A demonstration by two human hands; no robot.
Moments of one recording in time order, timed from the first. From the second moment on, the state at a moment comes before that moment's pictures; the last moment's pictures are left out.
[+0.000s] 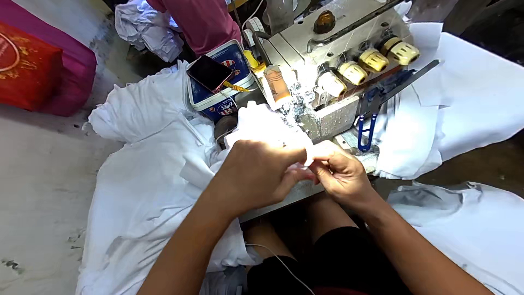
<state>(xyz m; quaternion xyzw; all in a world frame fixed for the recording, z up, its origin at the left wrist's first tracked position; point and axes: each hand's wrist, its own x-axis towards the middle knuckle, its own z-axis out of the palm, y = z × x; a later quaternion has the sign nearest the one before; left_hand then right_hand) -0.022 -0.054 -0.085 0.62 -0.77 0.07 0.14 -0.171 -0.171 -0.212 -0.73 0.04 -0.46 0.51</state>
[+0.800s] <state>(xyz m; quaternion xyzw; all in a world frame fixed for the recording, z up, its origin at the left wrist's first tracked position) -0.008 -0.062 -0.114 0.69 -0.70 0.06 0.17 -0.148 -0.198 -0.228 -0.78 0.05 -0.49 0.39</state>
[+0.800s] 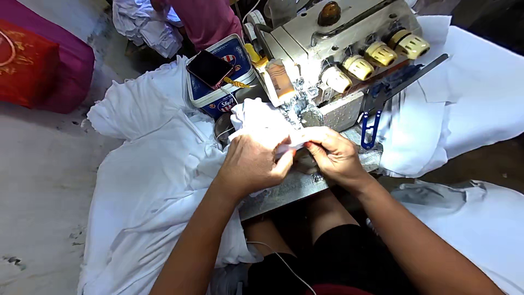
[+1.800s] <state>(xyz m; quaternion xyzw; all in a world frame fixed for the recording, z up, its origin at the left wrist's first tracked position) -0.065 -0.015 -0.208 0.76 -0.53 0.15 0.35 -0.185 -0.238 -0.239 -0.69 0.46 -0.39 0.40</state>
